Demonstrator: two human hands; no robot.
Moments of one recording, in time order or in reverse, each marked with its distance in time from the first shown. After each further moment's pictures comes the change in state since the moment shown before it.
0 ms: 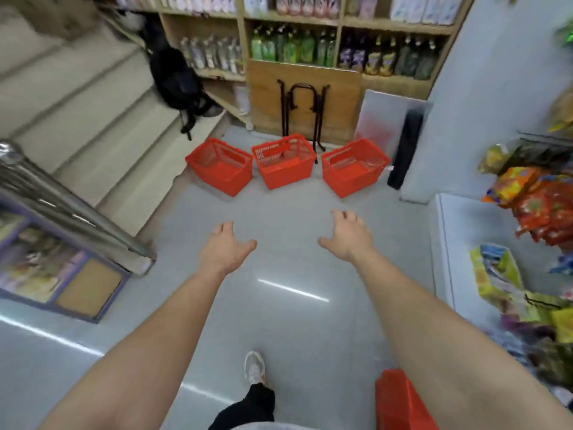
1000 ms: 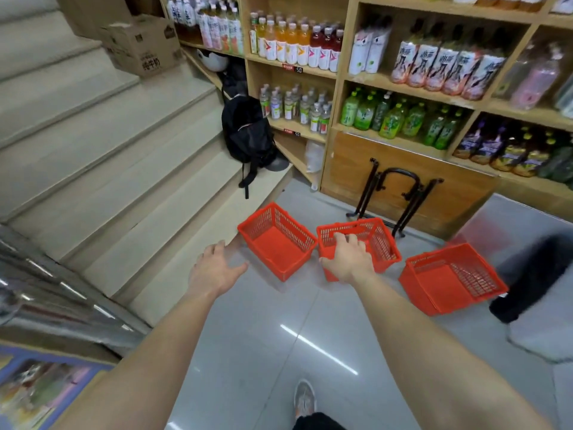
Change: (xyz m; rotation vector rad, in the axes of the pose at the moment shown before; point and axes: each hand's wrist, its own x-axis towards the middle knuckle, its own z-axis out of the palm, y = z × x) left_hand 0.604 -0.112 -0.237 0.015 0.103 -0.236; right_hand 0.613 -0.373 -0.032 0.019 -0.118 -0.135
